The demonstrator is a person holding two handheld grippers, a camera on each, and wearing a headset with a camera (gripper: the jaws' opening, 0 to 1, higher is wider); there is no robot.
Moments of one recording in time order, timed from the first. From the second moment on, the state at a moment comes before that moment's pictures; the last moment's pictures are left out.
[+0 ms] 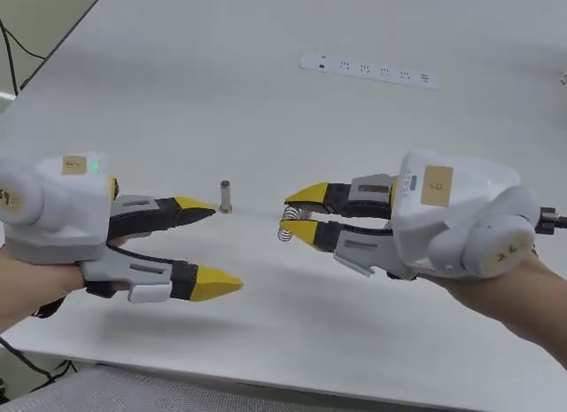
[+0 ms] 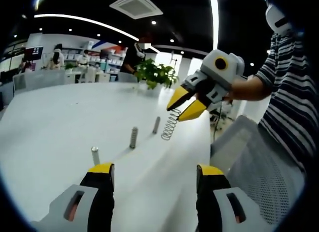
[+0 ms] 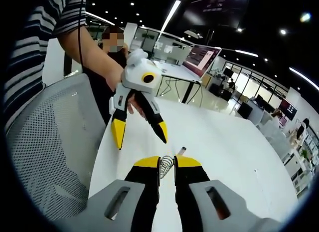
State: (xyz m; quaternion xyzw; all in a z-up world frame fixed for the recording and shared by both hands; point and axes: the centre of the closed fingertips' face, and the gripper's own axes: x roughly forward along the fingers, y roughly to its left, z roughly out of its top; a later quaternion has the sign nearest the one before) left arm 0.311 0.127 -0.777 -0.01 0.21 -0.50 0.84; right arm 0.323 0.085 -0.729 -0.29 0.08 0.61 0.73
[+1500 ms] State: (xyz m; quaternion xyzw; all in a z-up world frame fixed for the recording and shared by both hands) left arm 0.327 0.163 -0.775 0.01 0.19 -0.44 0.88; right arm 0.349 0.108 -0.738 -0.31 0.09 0.62 0.72
